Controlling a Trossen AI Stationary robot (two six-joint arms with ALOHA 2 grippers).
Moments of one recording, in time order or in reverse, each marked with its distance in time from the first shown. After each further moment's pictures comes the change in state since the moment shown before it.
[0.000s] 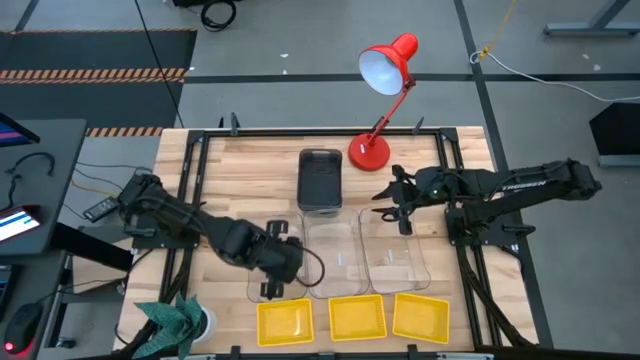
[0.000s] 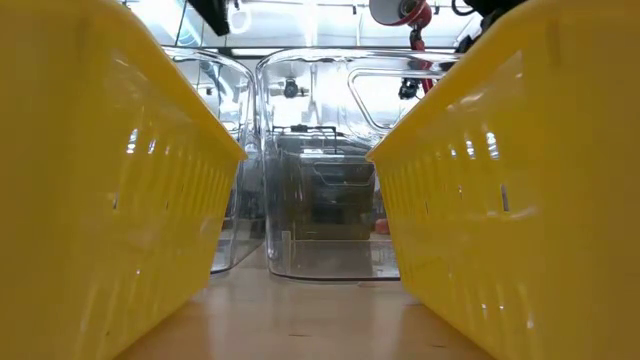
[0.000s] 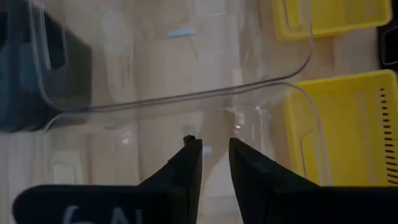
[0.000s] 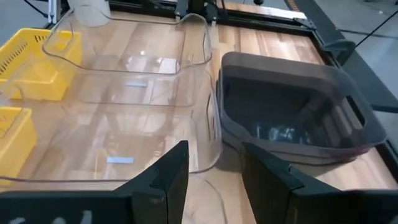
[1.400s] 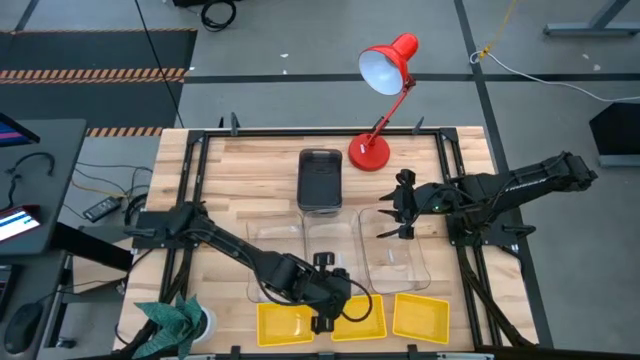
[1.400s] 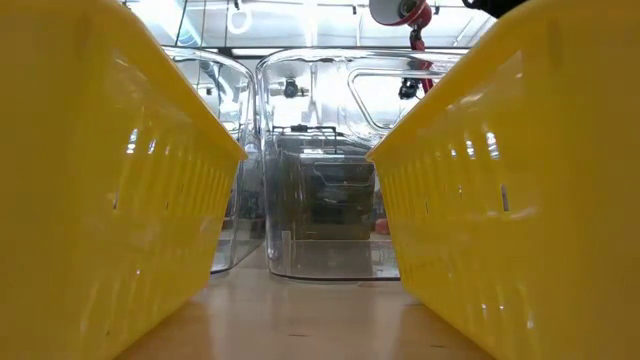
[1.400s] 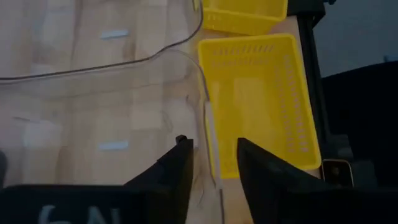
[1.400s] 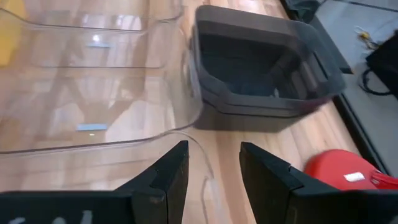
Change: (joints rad) left arm -0.034 0.420 0.412 0.213 -0.024 -0.039; right arm 0.158 0.017 0.045 -0.202 0.319 0.124
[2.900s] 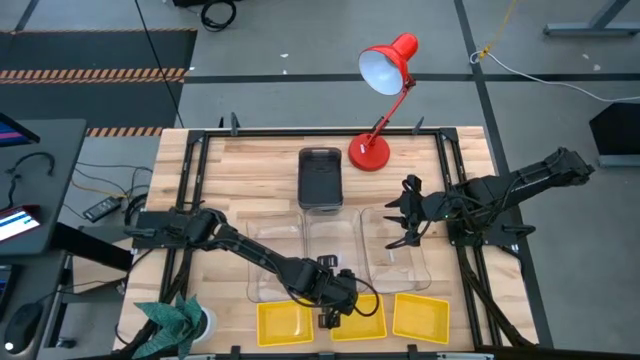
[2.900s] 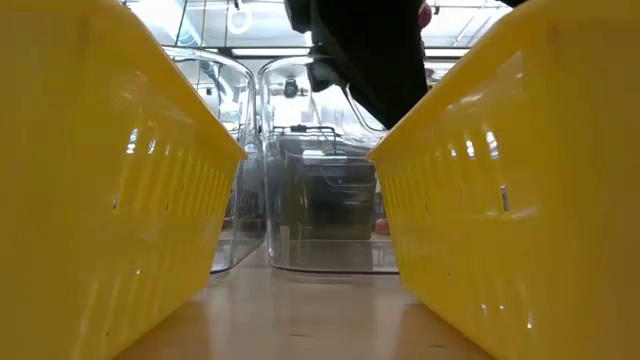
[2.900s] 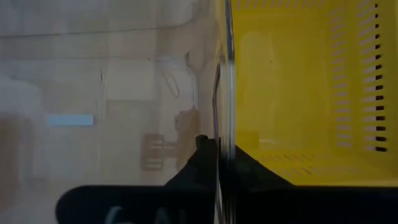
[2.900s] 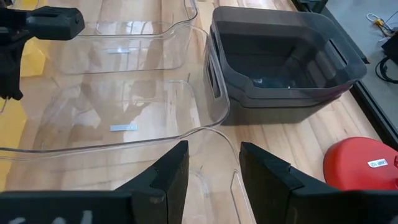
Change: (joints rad) left arm 0.043 0.155 -0.005 0.004 0.094 -0.052; right arm 0.118 -0.044 0.000 -0.064 0.053 0.150
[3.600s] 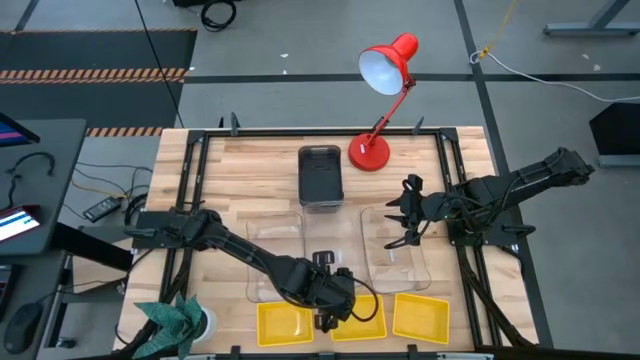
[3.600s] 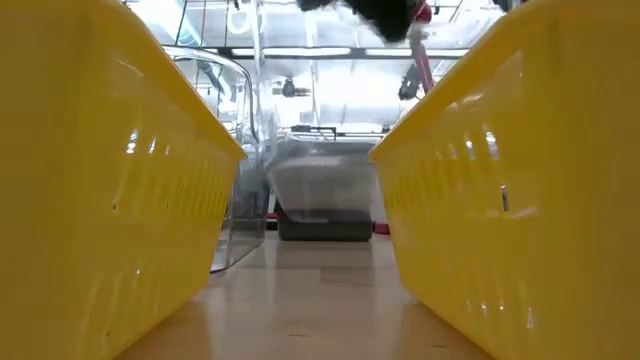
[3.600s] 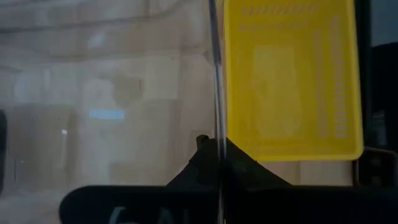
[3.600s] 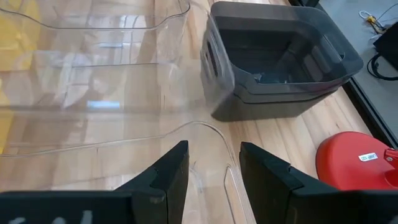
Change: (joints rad) left arm -0.034 -0.021 0.206 -0.243 -0.103 -0.009; right arm 0.000 0.000 0.000 -0.021 0.021 0.003
